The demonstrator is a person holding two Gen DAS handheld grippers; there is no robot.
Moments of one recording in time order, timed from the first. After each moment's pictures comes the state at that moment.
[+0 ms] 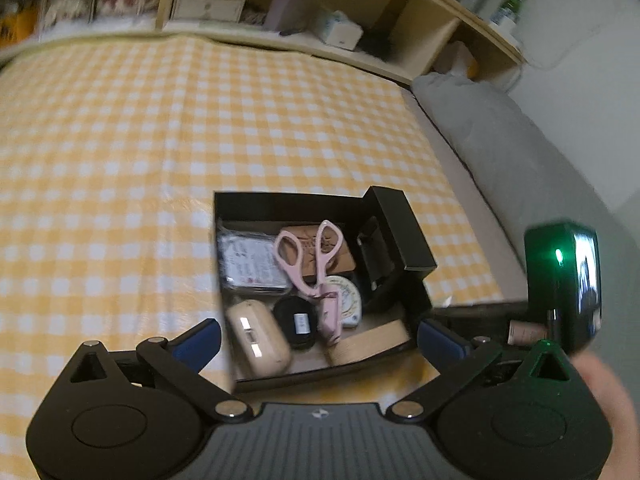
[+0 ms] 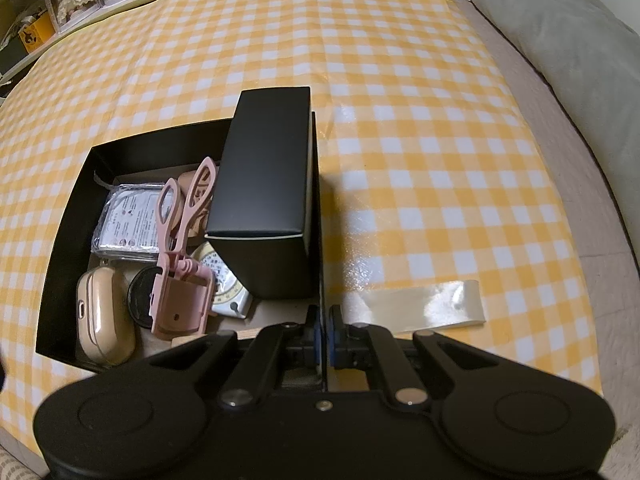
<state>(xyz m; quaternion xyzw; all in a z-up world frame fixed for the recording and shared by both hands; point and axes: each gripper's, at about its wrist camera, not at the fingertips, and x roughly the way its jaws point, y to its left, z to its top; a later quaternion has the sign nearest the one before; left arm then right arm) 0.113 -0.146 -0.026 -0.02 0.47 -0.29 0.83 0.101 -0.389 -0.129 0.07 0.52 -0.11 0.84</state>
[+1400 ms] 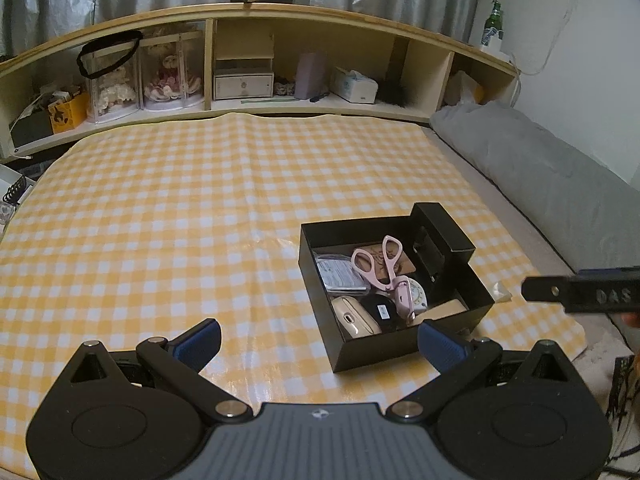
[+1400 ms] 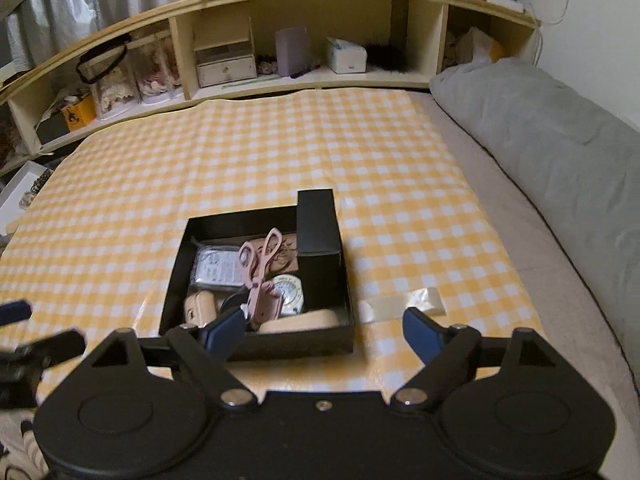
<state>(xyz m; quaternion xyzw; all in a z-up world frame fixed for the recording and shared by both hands) 0.039 -0.080 -0.001 0.04 0.37 -0.24 0.90 -0.022 -0.330 -0.017 0.08 0.38 -0.13 0.91</state>
